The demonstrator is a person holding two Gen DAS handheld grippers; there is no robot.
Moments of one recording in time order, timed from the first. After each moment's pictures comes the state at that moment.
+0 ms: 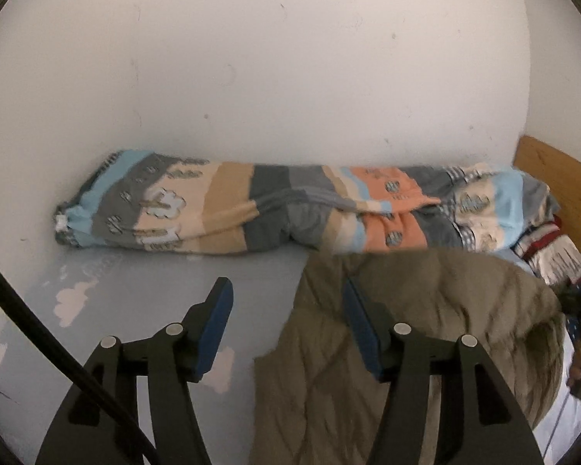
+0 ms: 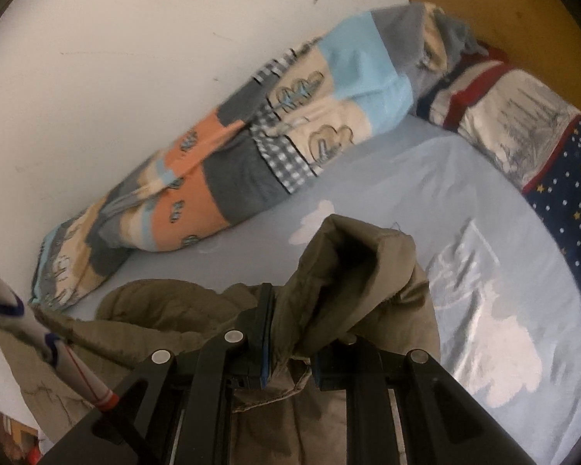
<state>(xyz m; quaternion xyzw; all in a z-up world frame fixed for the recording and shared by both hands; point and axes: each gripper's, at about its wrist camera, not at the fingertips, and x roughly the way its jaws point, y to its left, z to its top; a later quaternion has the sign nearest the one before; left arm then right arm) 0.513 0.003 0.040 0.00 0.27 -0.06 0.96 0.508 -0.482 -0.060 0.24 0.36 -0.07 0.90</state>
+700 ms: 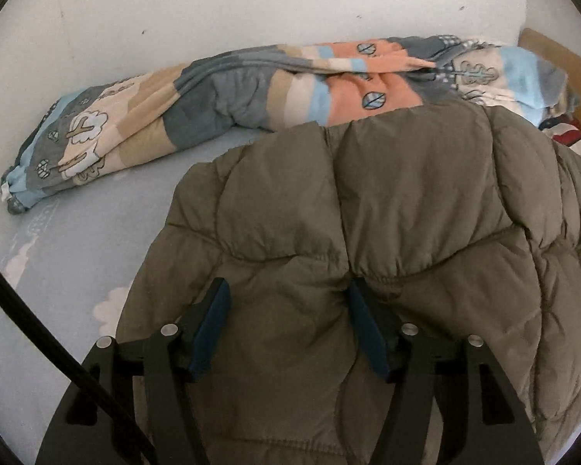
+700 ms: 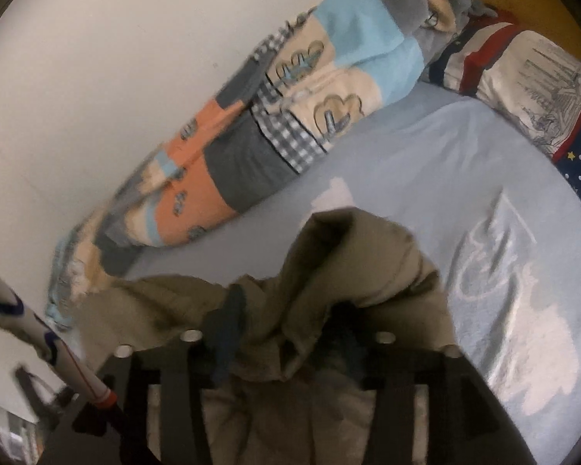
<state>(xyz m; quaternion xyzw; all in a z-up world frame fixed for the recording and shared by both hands) 0.585 -0.098 -0.119 0.08 0.42 -0.06 0.90 0.519 -0.498 -0.084 0.29 0.36 -0.02 0.89</state>
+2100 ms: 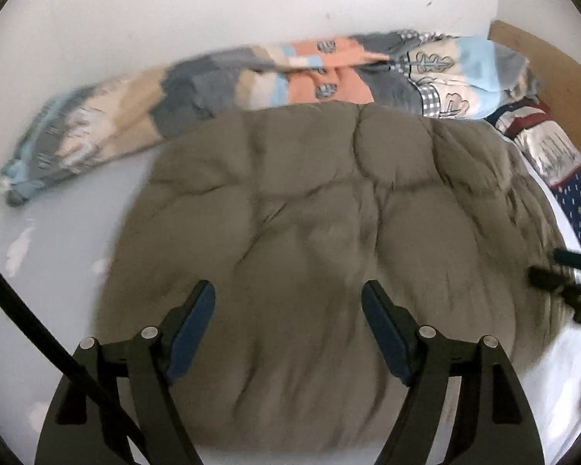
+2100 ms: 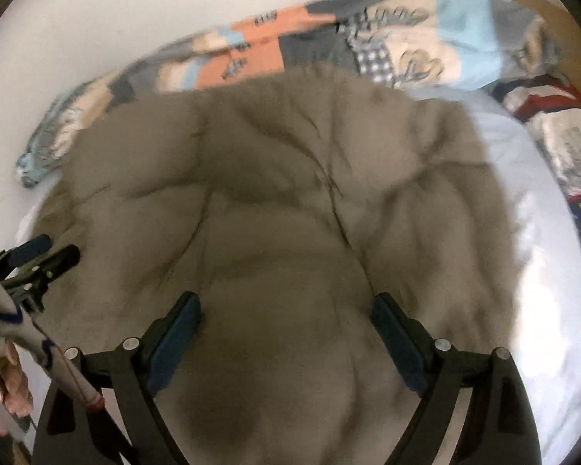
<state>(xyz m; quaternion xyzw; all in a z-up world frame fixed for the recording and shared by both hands) 0.478 -0.118 -0.088 0.08 0.41 -0.09 0.90 0.468 -0.377 -0.116 0.08 0.46 0.02 0.88</state>
